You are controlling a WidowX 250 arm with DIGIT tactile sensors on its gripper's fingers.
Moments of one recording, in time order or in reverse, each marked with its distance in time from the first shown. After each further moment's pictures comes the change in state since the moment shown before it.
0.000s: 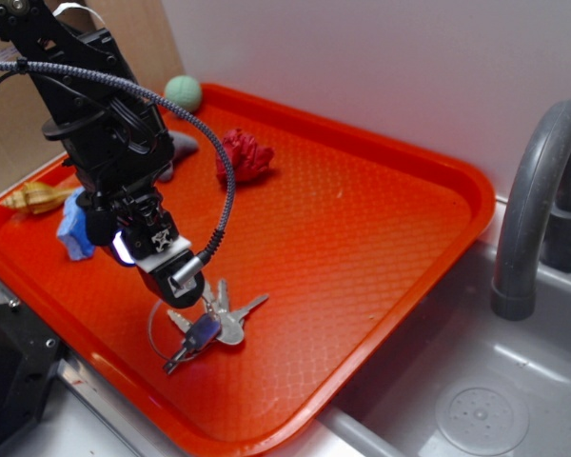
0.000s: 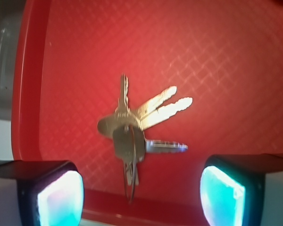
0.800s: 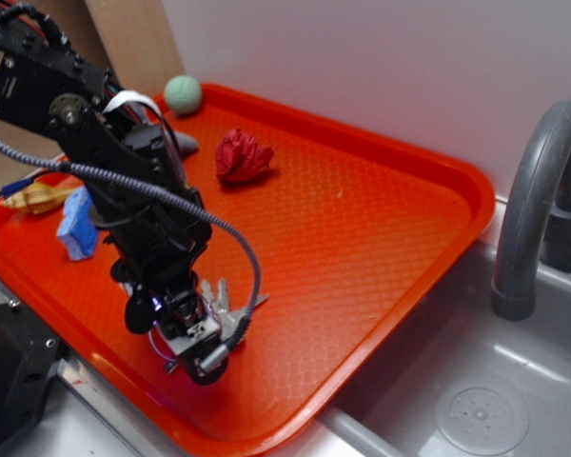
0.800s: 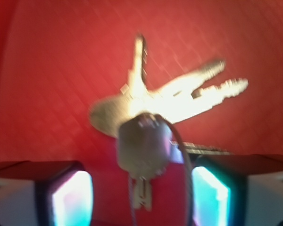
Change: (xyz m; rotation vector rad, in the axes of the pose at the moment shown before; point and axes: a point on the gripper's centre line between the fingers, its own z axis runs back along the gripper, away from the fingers) arm -0.011 -0.010 -0.053 0.112 0.014 -0.071
